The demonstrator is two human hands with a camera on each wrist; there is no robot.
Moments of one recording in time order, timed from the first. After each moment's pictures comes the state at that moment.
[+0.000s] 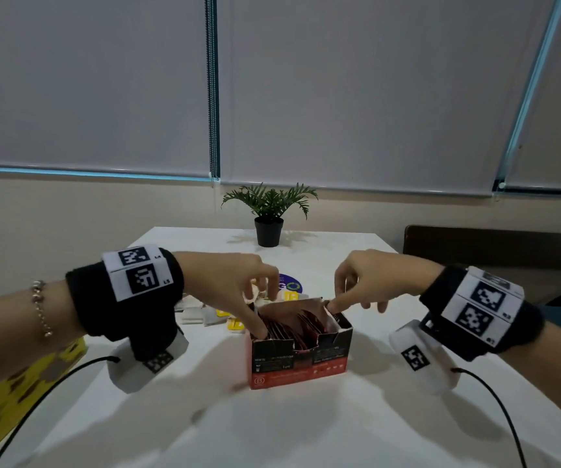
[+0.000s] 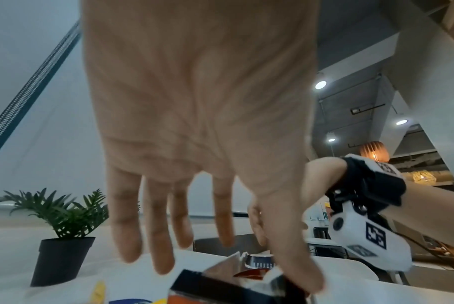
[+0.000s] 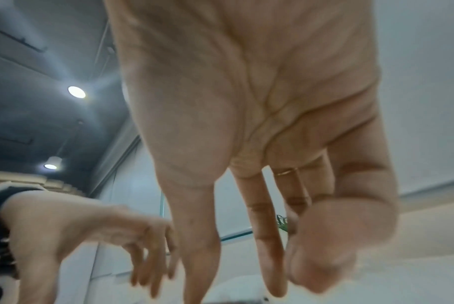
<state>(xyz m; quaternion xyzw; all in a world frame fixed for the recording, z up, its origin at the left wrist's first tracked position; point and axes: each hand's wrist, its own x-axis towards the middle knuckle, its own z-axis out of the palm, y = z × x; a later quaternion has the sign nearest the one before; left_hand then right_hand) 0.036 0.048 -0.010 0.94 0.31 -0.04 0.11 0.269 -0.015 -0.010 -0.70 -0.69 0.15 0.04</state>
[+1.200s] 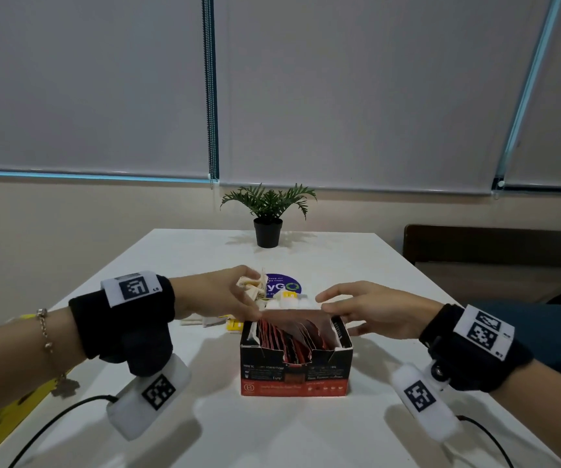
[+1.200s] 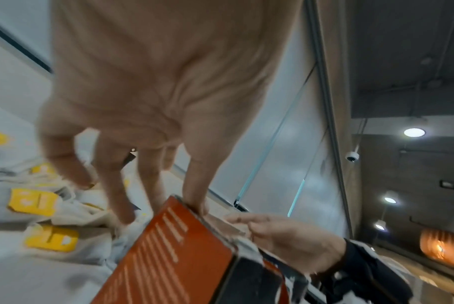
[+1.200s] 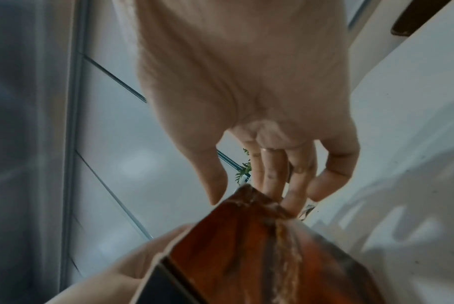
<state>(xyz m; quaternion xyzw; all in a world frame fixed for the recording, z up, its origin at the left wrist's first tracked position) 0.031 0.056 -0.045 0.80 0.44 0.07 0.39 0.285 -0.015 -0.068 -0.62 -0.54 0.48 0.30</state>
